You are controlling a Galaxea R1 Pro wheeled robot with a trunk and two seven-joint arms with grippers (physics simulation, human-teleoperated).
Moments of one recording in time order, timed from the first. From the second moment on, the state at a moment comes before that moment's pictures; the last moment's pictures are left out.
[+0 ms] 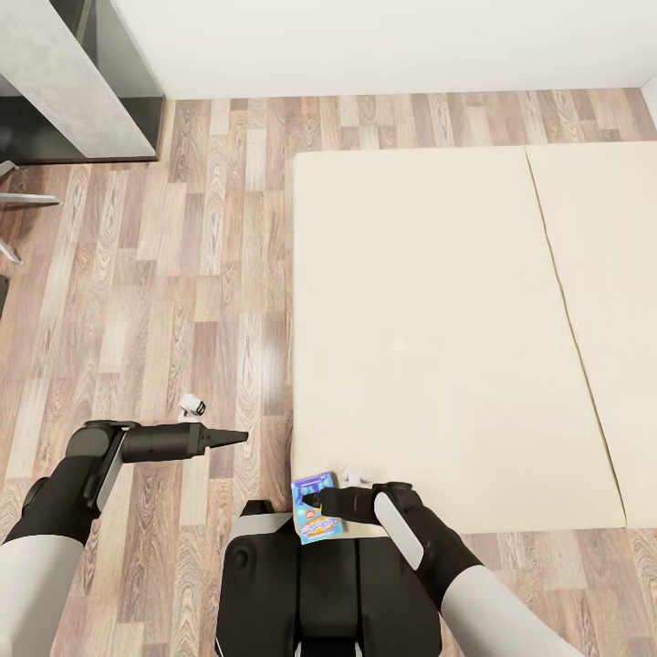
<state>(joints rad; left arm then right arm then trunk) -0.70 0.24 0.12 -1.08 -0.04 0.98 -1.57 -0.65 0.12 0.38 -0.75 -0.60 0.63 0.12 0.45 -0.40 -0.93</state>
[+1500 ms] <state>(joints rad) -0.70 0.24 0.12 -1.08 -0.04 0.98 -1.57 -0.65 0.15 0.38 -0.72 -0.60 0.59 0.14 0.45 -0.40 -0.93</state>
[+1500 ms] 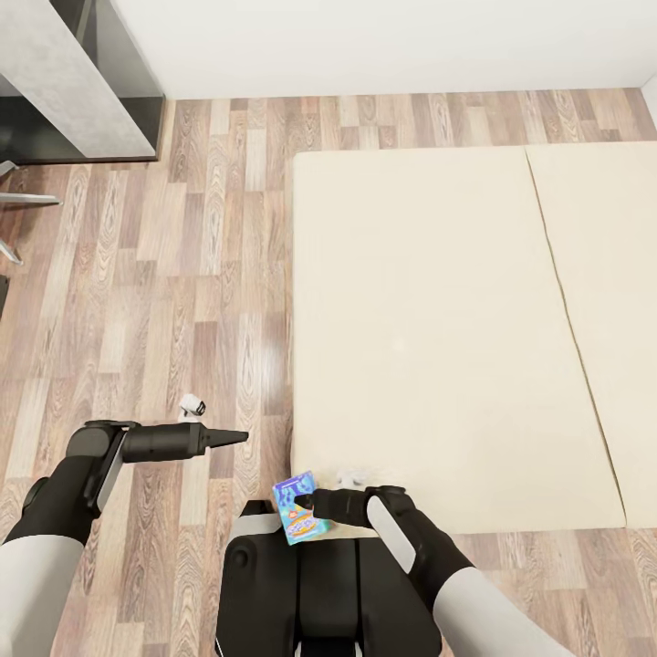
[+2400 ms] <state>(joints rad) -0.70 0.24 0.12 -1.08 -0.04 0.98 -1.57 -0.65 0.15 0.41 -0.74 -0.59 0.58 0.13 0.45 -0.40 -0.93</state>
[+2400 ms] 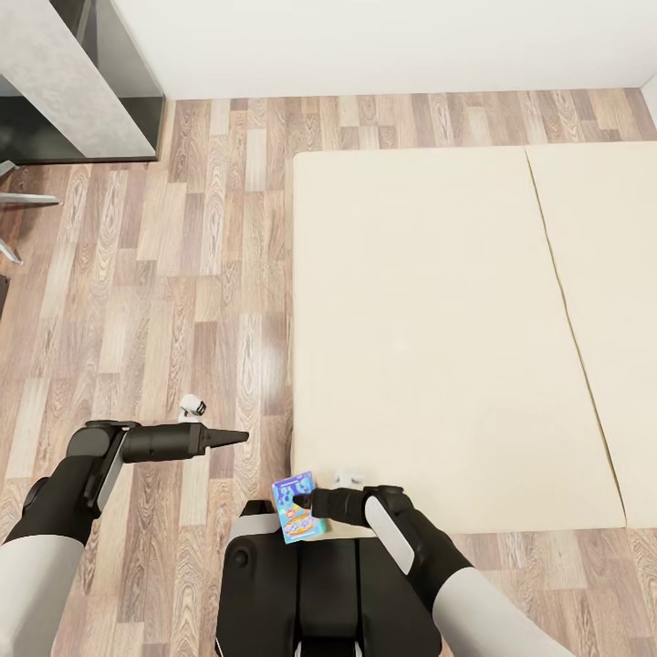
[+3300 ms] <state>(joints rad) -0.70 0.24 0.12 -1.08 -0.04 0.98 -1.57 -0.64 0.13 0.41 -0.97 -0.60 0.64 0.11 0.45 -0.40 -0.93</state>
